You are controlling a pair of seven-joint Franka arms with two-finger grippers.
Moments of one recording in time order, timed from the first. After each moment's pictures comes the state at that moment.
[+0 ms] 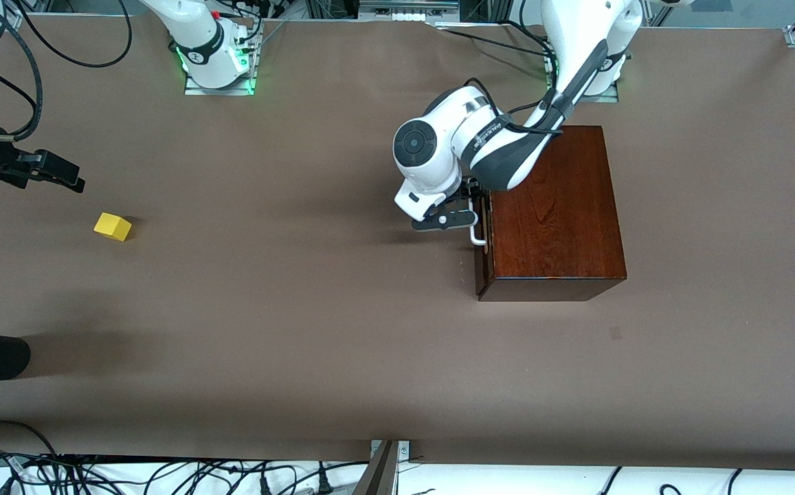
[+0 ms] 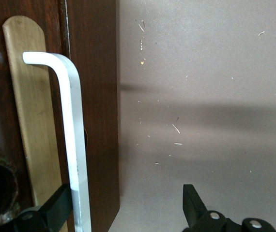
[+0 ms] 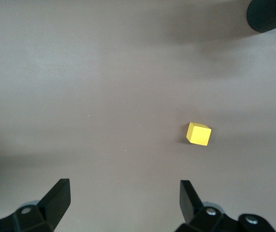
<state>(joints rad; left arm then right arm) -0.44 0.60 -0.37 -1.56 0.26 1.80 -0.95 0.05 0.07 -0.08 -1.58 0.01 1.61 0.05</state>
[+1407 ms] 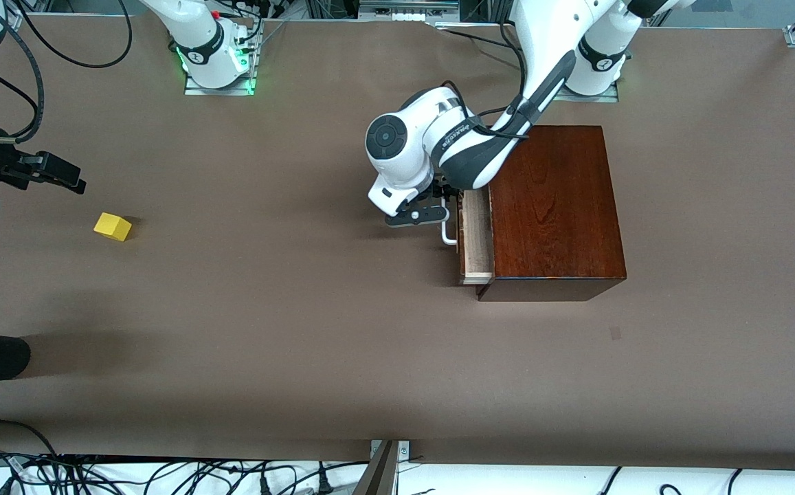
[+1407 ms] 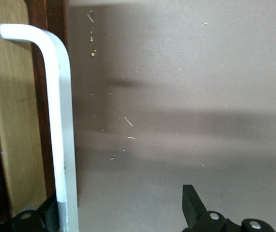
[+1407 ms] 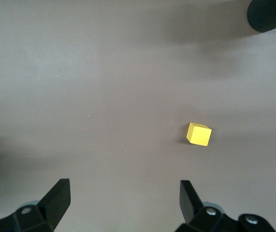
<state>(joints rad) -0.53 0.69 -0.37 -1.46 0.26 1.84 -1.02 0.05 0.08 -0.08 -1.58 0.01 1.61 0.05</state>
